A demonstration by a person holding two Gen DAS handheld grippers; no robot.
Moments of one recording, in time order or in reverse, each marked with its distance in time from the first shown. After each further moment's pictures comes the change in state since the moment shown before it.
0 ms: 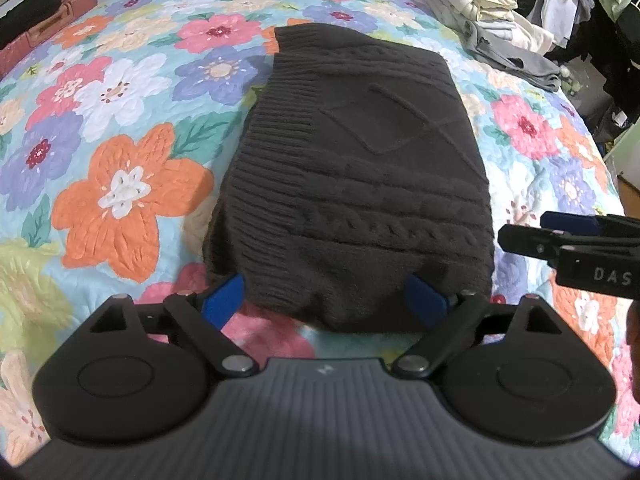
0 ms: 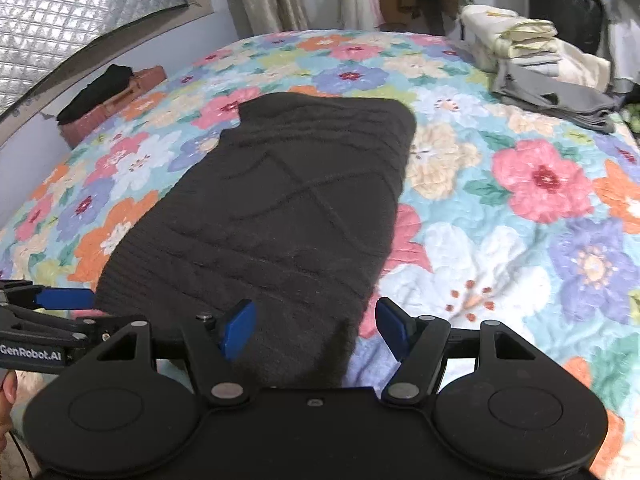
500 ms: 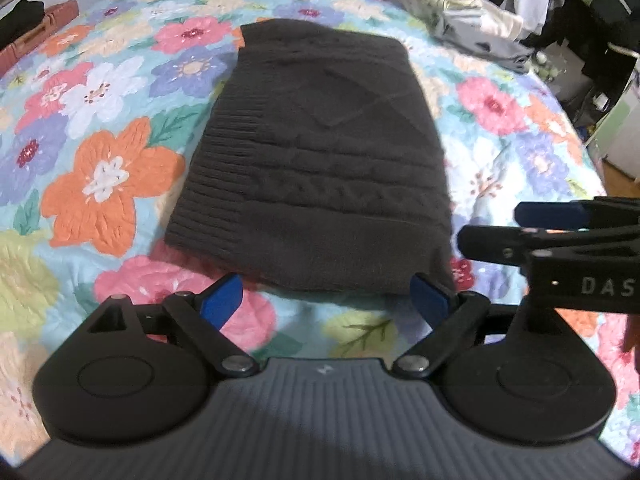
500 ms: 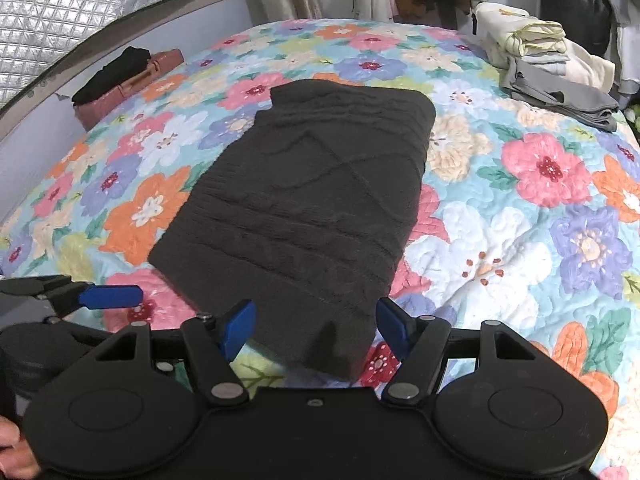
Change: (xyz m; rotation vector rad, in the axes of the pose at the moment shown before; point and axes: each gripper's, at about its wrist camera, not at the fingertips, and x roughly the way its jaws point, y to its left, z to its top) left arm -0.023 -0.027 -0.032 0.046 -0.019 -0.031; right arm -0.032 0.029 -0.014 -0.042 0.036 0.021
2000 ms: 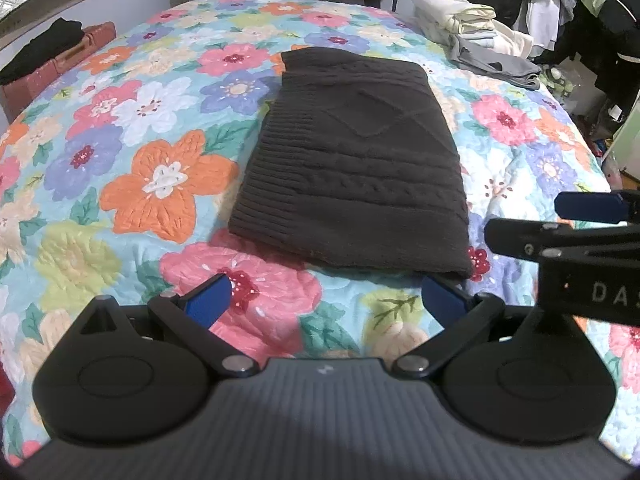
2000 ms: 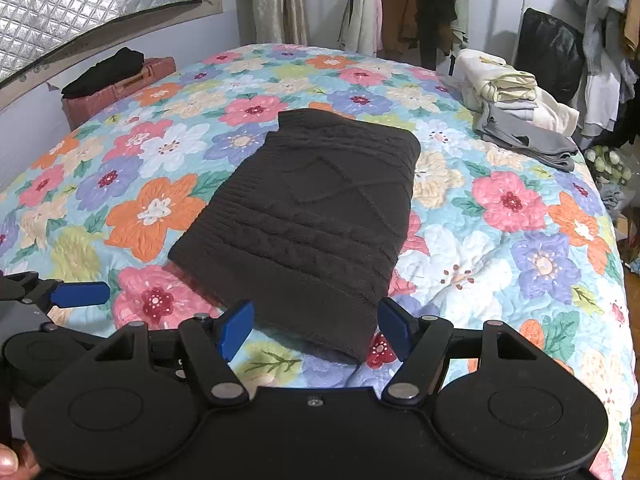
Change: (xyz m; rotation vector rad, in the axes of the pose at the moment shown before) left arm -0.051 0.011 -0.028 0.018 -0.081 0.107; right arm -0.047 0.075 -0.021 -0.046 -0.076 -0.174
